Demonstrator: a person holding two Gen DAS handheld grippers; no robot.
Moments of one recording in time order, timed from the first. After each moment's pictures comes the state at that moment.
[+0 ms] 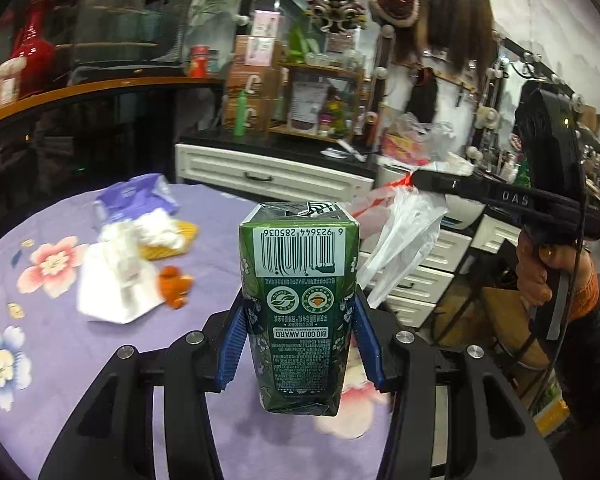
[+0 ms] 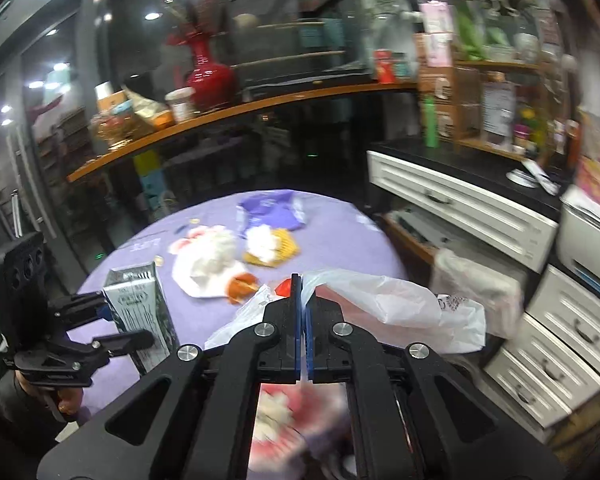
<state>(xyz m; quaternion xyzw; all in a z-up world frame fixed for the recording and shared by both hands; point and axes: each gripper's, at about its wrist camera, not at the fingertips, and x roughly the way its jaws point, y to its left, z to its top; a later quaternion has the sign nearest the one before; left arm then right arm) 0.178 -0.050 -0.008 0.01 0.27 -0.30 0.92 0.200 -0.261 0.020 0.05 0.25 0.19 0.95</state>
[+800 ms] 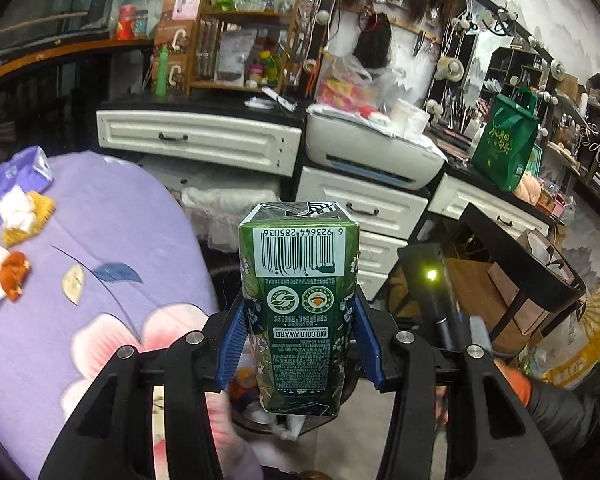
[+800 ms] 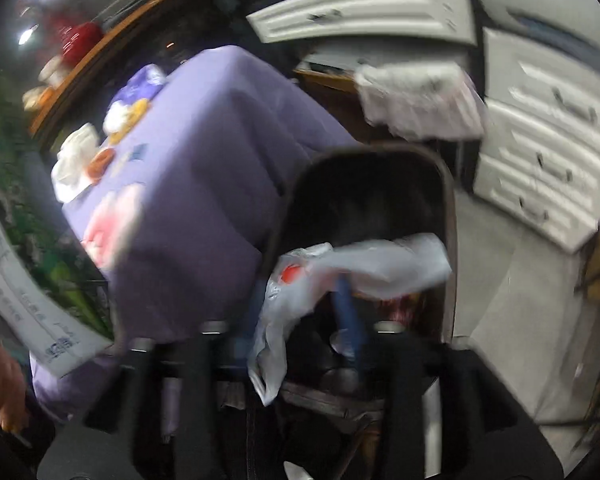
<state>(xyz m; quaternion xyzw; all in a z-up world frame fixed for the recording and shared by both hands) 0.183 -0.199 -0.060 0.03 0.34 -0.36 0.87 0.201 -0.363 -0.209 0.20 0.45 0.10 0.86</state>
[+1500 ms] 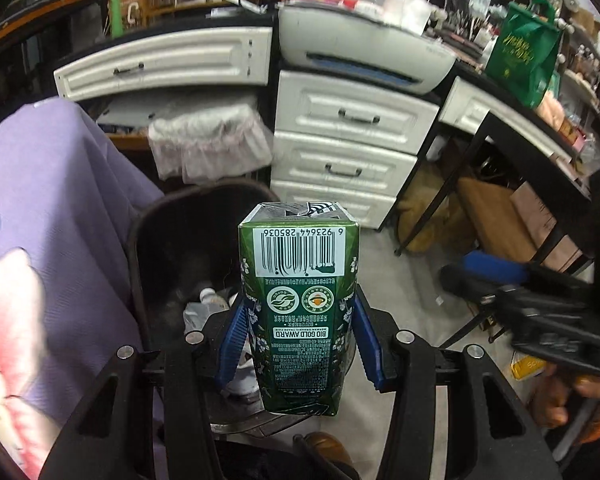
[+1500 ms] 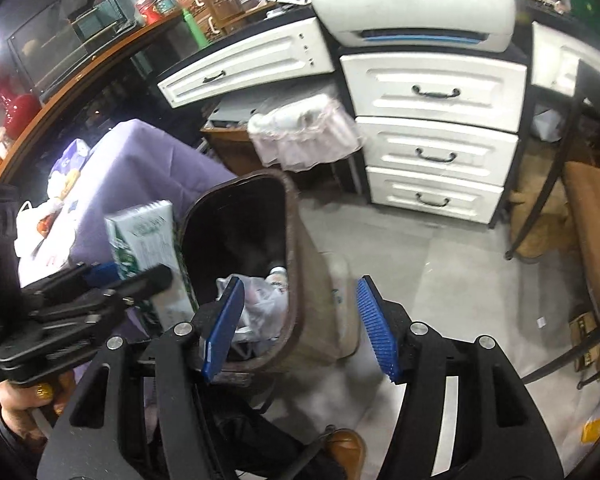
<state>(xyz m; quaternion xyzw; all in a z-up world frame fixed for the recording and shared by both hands) 0.196 -0.290 -0.161 0.12 0.44 -0.35 0.82 0.095 -0.449 -0.196 0.22 0.39 -0.07 0.89</state>
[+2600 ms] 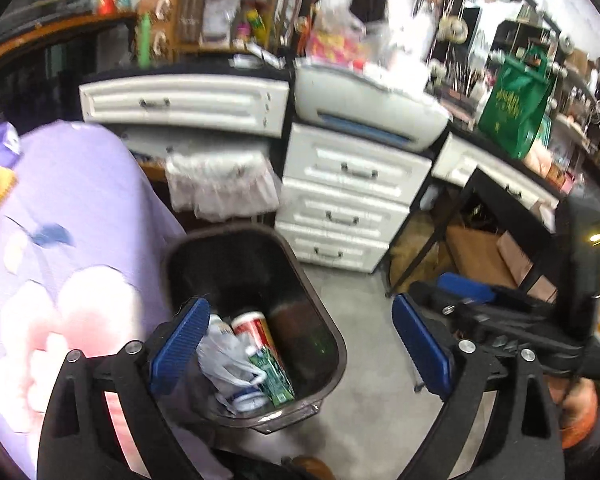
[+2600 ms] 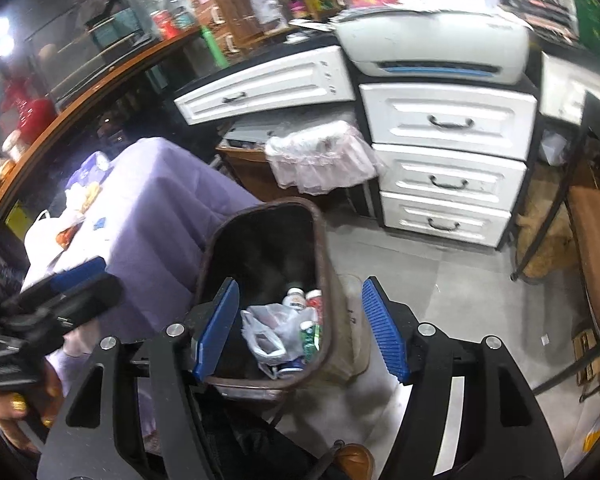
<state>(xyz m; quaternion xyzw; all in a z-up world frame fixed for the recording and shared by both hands) 0.177 -0.239 -0.092 0.05 0.36 -0.35 0.86 0.107 -0.421 -0.156 0.21 0.35 -0.05 0.91</state>
